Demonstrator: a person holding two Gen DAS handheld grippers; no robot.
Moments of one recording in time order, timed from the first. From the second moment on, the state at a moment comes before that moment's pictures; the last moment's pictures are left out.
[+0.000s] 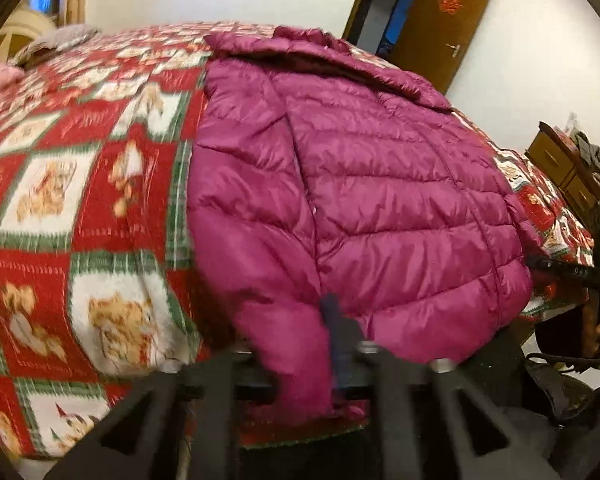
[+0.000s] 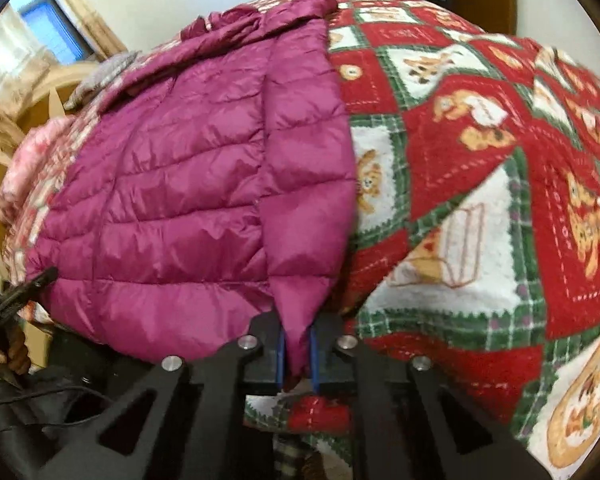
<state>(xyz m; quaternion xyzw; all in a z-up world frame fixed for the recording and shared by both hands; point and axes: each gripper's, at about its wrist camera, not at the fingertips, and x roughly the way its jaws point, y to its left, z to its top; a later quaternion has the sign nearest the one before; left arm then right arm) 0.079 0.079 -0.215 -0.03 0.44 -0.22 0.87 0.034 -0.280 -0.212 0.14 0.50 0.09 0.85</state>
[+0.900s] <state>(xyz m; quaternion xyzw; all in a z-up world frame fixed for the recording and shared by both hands) 0.006 0.112 -0.093 -0.05 0.31 -0.36 0.88 -0.065 -0.313 -0.092 0.26 0.35 0.16 0.89</state>
